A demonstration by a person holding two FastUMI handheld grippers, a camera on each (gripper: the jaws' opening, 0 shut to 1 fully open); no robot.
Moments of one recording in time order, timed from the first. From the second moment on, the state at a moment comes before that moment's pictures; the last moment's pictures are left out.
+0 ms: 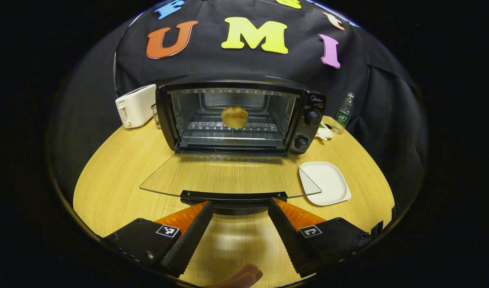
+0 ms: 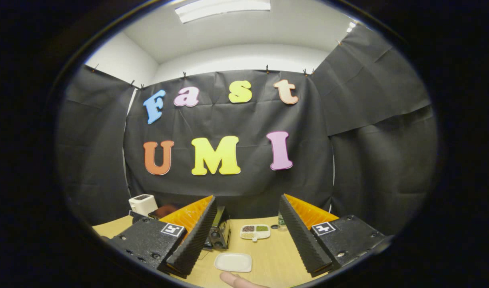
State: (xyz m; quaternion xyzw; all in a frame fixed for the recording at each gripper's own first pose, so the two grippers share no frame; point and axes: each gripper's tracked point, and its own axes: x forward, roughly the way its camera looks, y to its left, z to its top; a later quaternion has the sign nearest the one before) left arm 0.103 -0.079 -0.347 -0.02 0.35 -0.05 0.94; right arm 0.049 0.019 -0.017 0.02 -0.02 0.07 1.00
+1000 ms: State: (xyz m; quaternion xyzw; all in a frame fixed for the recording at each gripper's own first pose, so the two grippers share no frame) left arm 0.167 -0.066 -0.266 0.02 0.21 -0.05 0.98; right arm 0.051 0.015 -0.036 0.02 0.00 0.06 1.00
